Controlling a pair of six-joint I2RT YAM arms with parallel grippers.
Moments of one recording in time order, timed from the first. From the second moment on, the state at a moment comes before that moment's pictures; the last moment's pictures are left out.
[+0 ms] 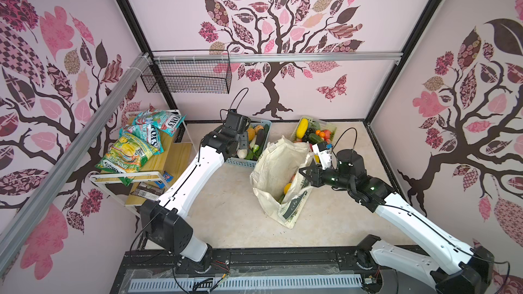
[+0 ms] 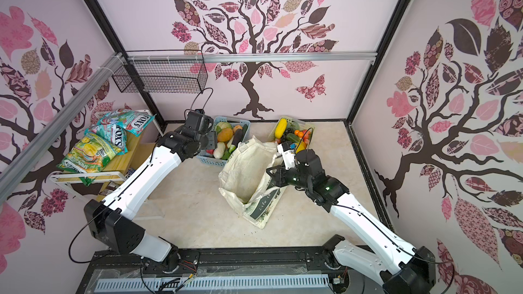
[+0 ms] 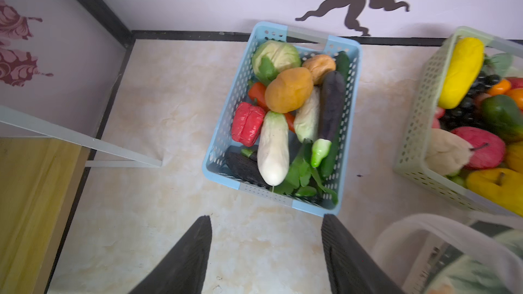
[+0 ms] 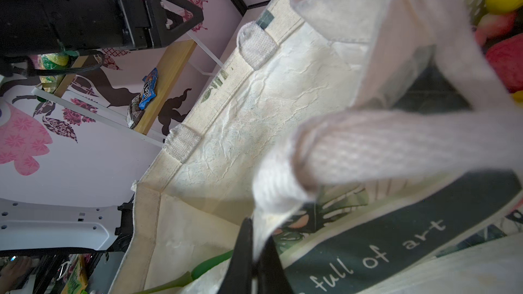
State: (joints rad) left arm -0.40 1.55 1.54 -0.82 -0.37 -0.33; right arm 0.58 0.99 0.88 -0.34 -0.36 0.51
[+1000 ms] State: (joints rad) left arm -0.29 2.02 1.57 -0.66 -0.15 -0.38; right arm 0.58 0.99 0.87 -0.34 -0.34 0.55
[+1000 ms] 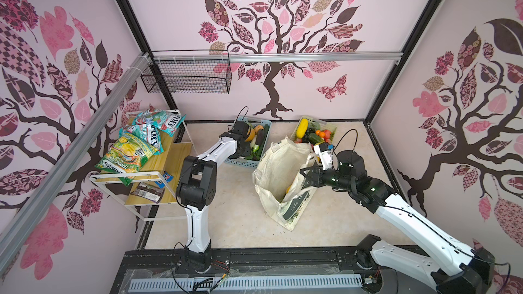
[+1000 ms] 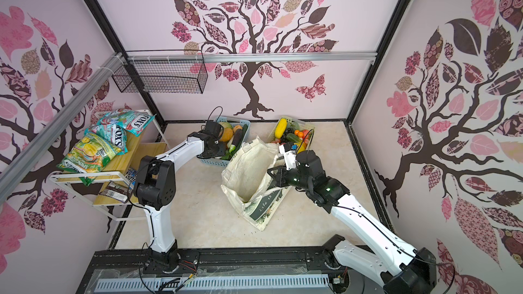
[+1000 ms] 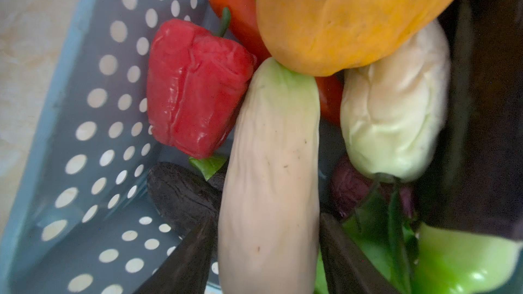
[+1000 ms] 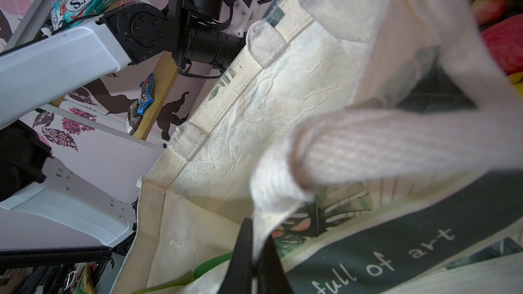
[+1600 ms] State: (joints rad) left arm -0.29 1.96 1.57 -0.68 -0.13 -0.39; right arm 0.58 0.99 0.86 -0.33 -0.34 0.55
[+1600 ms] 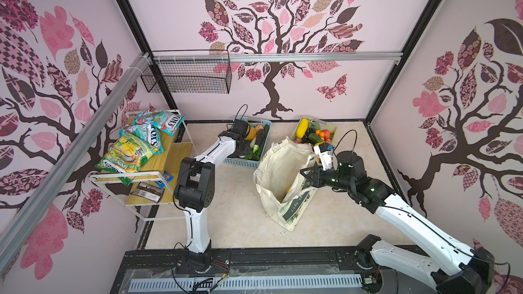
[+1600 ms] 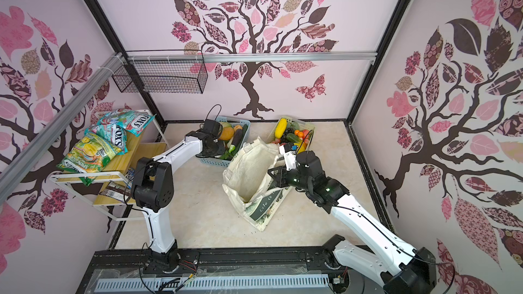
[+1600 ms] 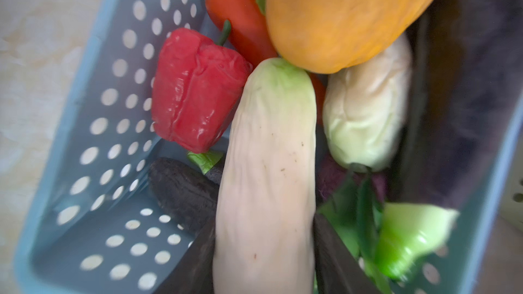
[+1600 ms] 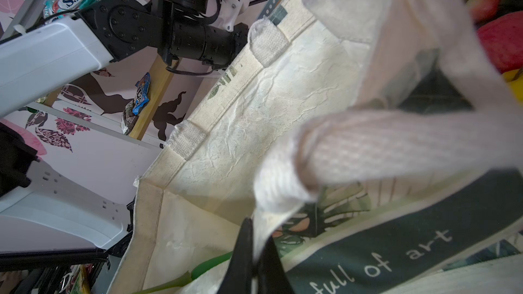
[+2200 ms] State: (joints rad) left arm -0.29 1.66 1.53 -0.70 -0.07 -0.40; right arm 0.58 0.99 0.86 -0.33 -0.34 0.55
